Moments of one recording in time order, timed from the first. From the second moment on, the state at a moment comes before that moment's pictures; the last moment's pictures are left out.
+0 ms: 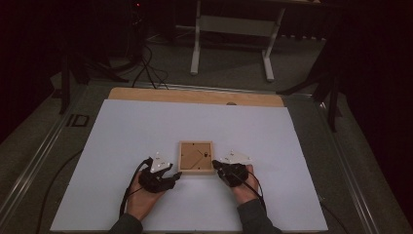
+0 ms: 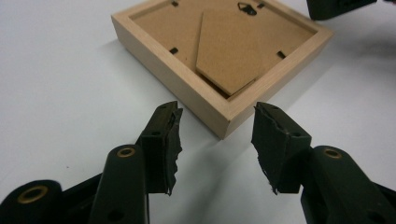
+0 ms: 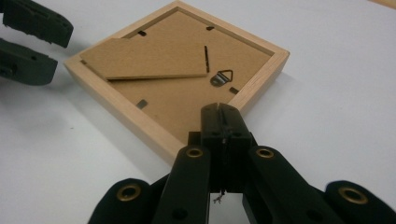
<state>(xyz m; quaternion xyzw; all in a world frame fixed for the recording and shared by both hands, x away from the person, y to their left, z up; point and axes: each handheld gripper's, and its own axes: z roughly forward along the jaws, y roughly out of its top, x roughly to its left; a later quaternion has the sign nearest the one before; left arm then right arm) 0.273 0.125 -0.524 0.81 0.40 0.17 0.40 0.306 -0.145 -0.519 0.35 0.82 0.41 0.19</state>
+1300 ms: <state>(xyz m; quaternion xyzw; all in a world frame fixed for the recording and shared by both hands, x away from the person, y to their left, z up) 0.315 0.078 -0.511 0.84 0.37 0.16 0.36 0.299 -0.143 -0.522 0.33 0.83 0.42 0.18</state>
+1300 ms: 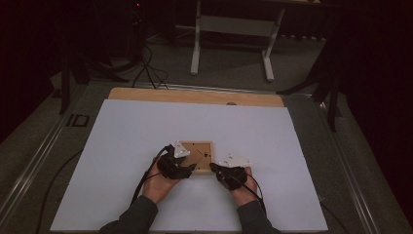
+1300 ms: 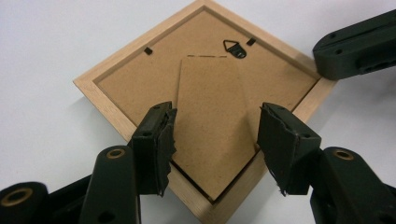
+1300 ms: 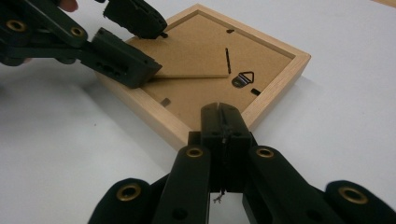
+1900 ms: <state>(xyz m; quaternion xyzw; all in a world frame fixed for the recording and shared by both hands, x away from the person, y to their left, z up) 0.319 0.076 -0.510 0.85 0.37 0.16 0.35 0.298 -0.143 -0.522 0.33 0.82 0.42 0.18</state>
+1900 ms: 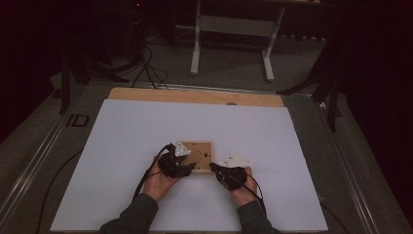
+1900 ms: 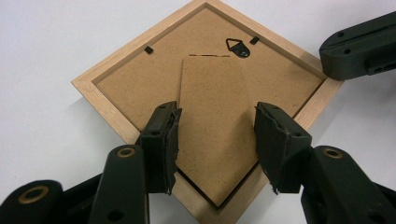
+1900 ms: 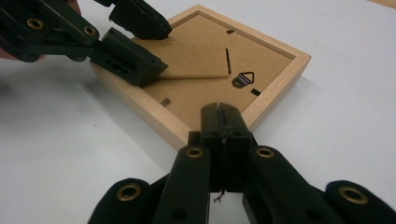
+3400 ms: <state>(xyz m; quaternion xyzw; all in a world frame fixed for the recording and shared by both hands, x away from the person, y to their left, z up) 0.292 0.116 -0.482 0.83 0.37 0.14 0.40 0.297 -0.142 -0.523 0.33 0.82 0.42 0.18</state>
